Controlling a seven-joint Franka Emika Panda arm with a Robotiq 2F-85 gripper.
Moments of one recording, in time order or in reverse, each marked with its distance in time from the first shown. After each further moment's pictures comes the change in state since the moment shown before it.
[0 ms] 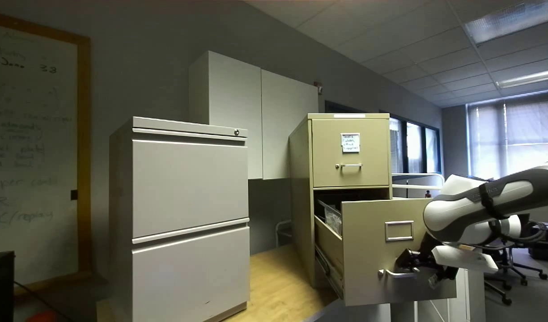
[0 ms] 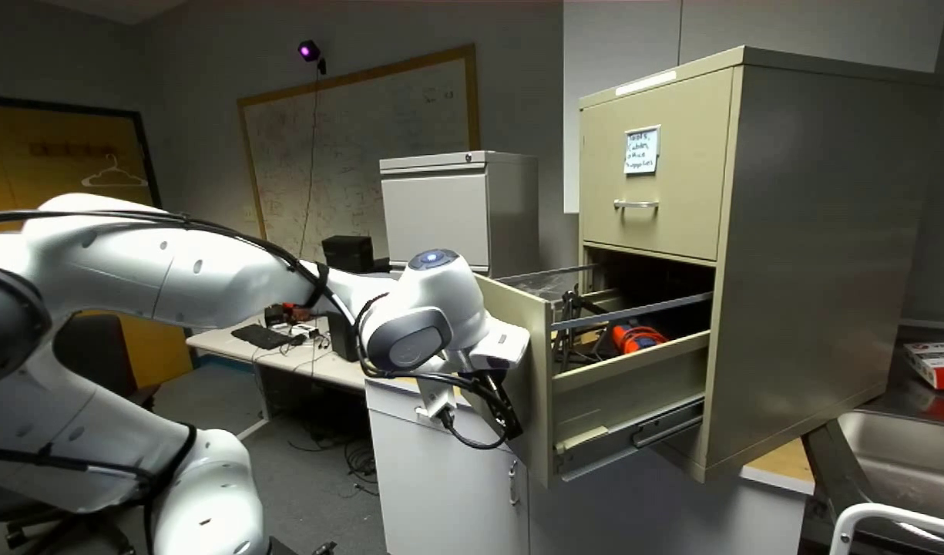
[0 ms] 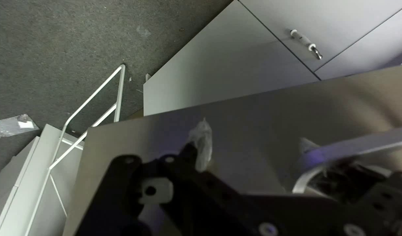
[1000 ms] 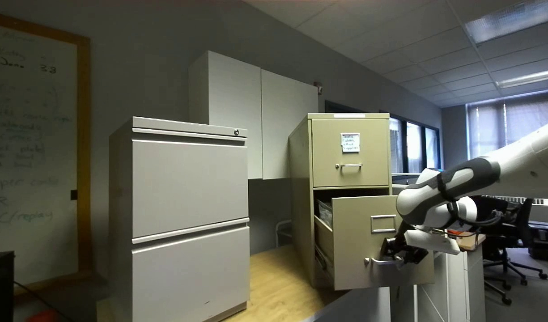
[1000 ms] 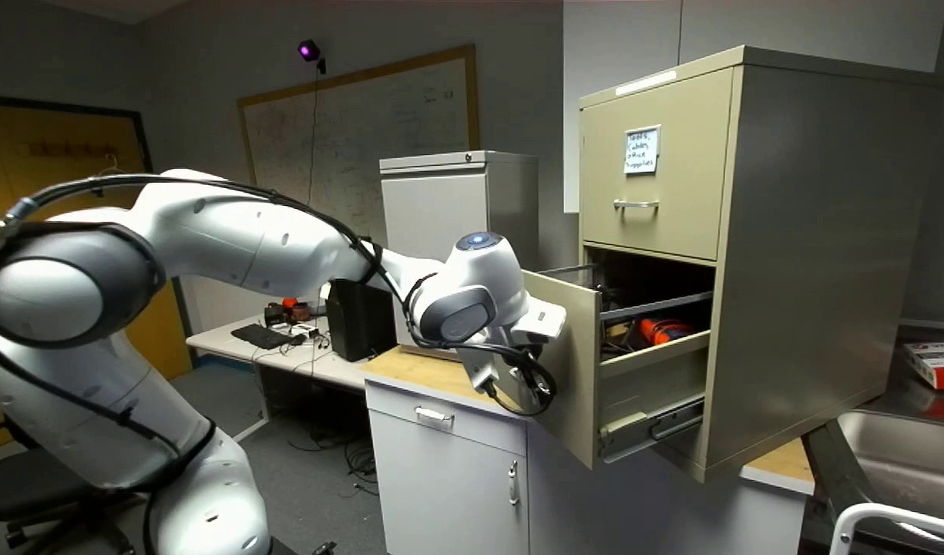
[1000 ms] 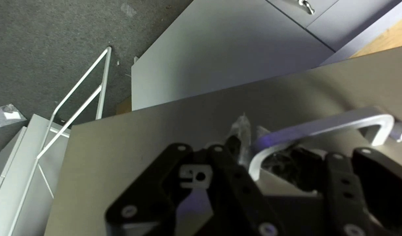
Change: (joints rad) arm 0.063 0.251 -0.005 0.232 0.094 0.044 0.009
